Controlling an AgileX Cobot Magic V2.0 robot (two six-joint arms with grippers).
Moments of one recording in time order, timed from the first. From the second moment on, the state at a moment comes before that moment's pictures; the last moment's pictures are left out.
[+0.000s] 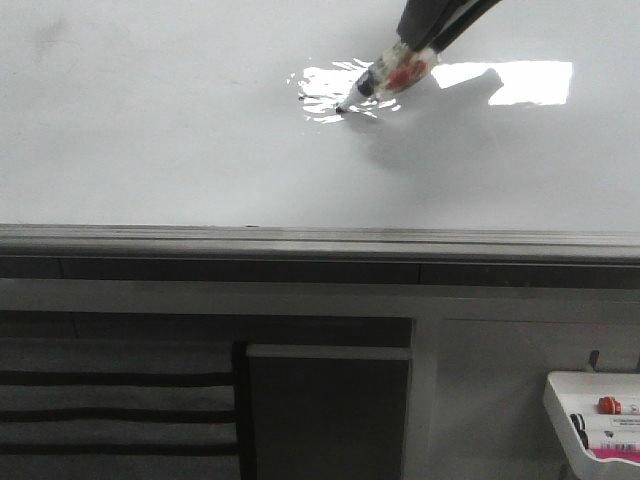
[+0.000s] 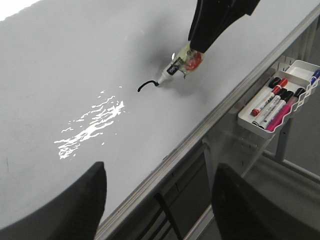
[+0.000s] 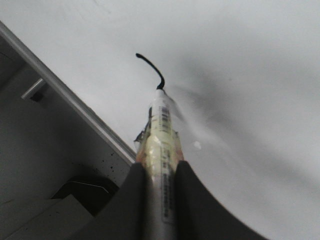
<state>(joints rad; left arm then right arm) -0.53 0.72 -0.75 -0.47 0.55 0.71 0.39 1.52 -1.39 0.32 0.92 -0.41</state>
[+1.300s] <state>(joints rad) -0.53 0.72 -0.75 -0.45 0.49 0.71 0.65 1.30 -1.24 0.34 0.91 -0.75</state>
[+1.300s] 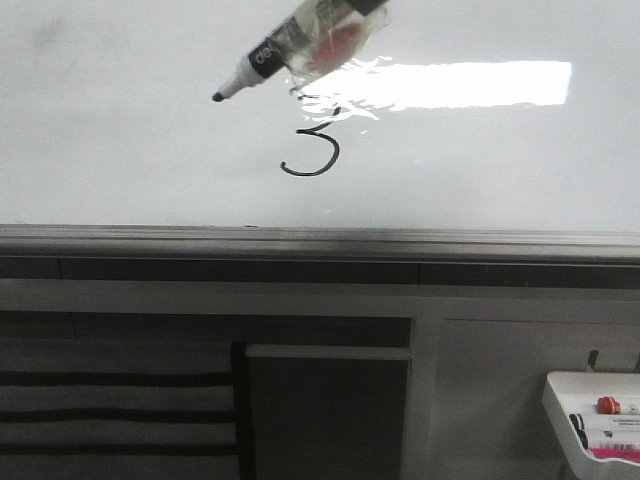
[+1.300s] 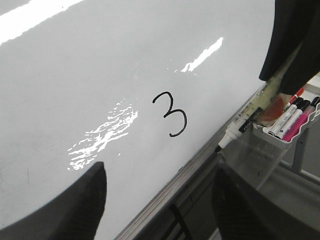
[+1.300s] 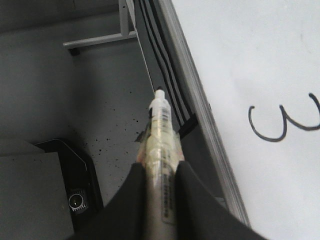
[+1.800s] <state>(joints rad) -0.53 0.72 -0.75 -0.45 0.48 0.71 0.68 1.30 -1.25 0.34 0.86 -0.88</state>
